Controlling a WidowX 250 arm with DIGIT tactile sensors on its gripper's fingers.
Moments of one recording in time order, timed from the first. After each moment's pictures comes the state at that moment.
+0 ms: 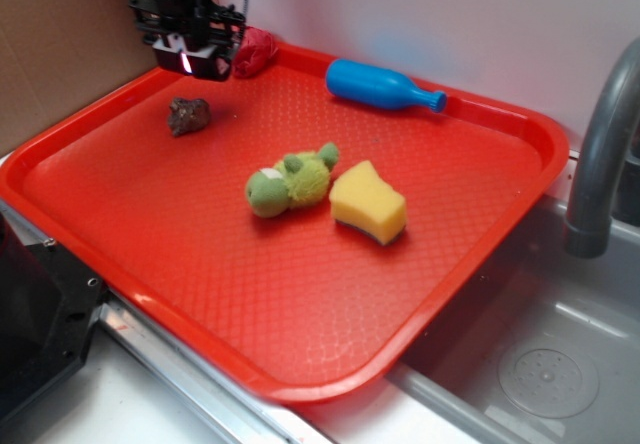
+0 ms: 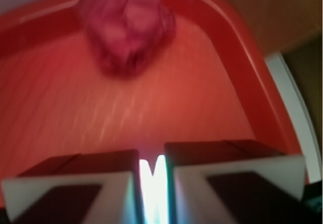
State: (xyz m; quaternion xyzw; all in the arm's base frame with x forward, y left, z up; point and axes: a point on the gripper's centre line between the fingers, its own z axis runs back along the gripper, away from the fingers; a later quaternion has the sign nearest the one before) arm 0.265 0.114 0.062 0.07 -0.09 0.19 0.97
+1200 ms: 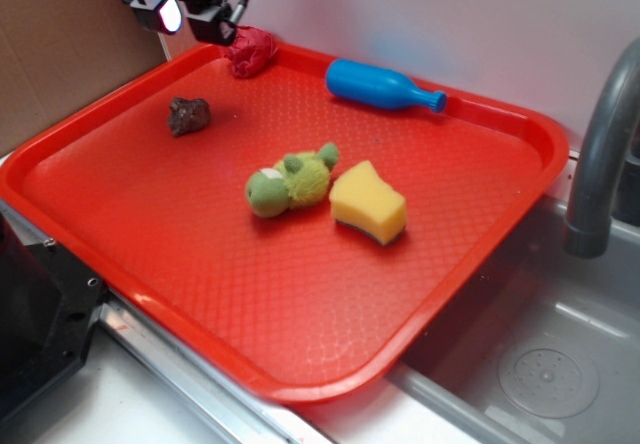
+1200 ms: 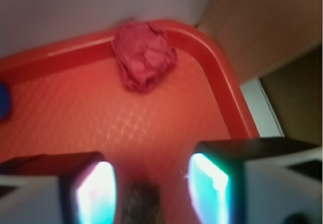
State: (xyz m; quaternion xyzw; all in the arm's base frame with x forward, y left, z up) arm 0.280 0.115 0.085 0.06 -0.11 0.16 0.98
